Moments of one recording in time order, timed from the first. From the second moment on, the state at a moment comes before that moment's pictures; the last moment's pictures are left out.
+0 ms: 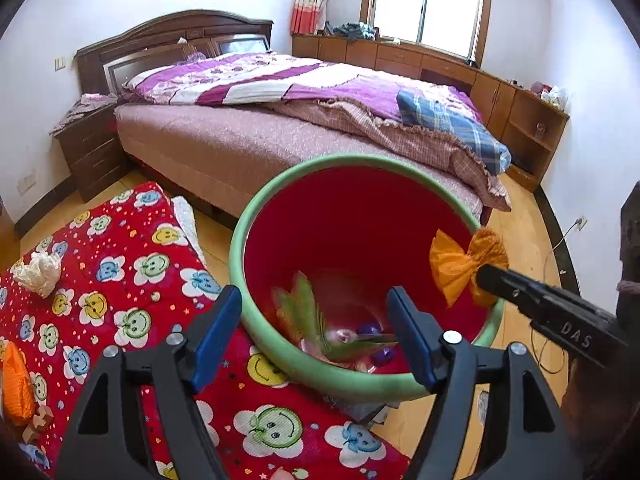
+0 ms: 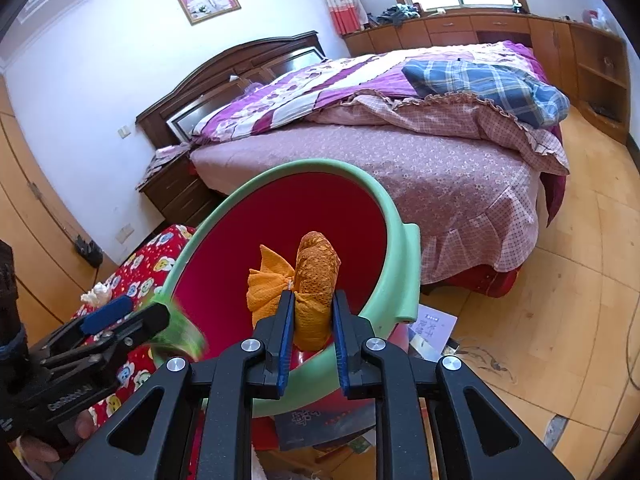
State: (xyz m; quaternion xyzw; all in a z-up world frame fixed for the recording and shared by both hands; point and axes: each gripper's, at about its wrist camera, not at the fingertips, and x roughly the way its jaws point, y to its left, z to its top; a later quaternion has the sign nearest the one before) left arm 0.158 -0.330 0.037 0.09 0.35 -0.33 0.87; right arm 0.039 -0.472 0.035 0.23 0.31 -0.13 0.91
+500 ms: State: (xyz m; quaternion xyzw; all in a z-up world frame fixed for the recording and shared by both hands) left arm 0.152 -0.308 0.048 0.07 0.36 -0.32 0.87; right arm 0.038 -0.463 0.042 0.22 0.31 -0.12 0.92
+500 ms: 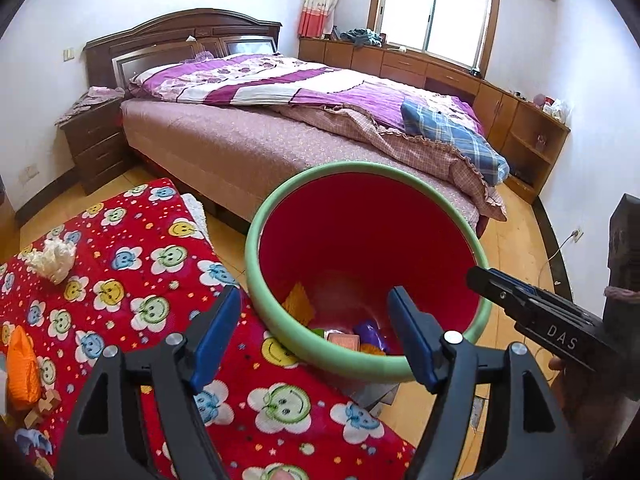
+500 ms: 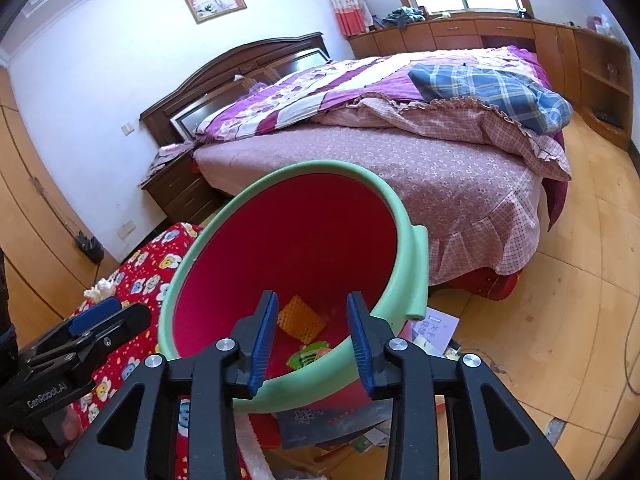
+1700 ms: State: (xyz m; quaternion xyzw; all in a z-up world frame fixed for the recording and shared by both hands) left arm 0.133 -0.132 0.084 -0.02 0.37 -0.18 0.91; right arm 0.022 -0.365 0.078 0.21 0.32 -0.06 0.92
